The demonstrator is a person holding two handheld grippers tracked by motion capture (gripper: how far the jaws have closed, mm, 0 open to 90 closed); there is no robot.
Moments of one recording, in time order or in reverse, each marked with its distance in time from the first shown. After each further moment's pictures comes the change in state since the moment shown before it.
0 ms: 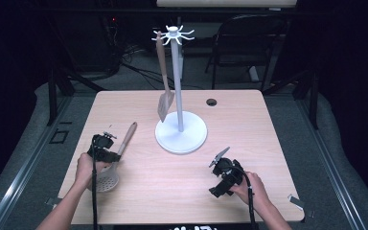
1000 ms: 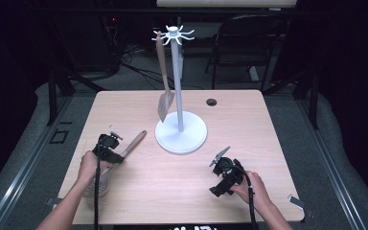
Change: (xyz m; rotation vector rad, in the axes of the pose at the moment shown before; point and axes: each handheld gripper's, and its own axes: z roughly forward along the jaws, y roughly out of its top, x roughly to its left) left arm -0.008 0.013 0.009 0.087 -0.012 0.083; right arm -0.002 0.000 0.000 -0.008 0.001 0.005
